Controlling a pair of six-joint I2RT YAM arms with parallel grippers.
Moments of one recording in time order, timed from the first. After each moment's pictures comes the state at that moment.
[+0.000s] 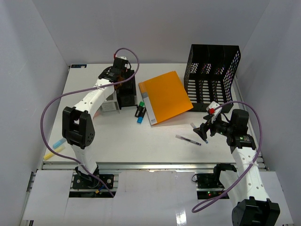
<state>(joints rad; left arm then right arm) -0.37 1.84 1.66 -0.62 -0.28 -0.25 -0.07 0.73 0.56 -0.42 -0.85 -0.53</state>
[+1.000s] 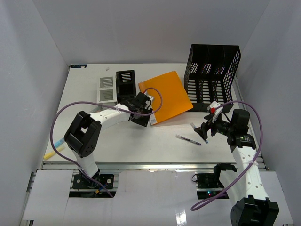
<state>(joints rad) -0.68 1.75 1.16 -0.47 -0.05 -0.21 -0.09 0.74 0.56 -0.42 -0.86 -0.54</state>
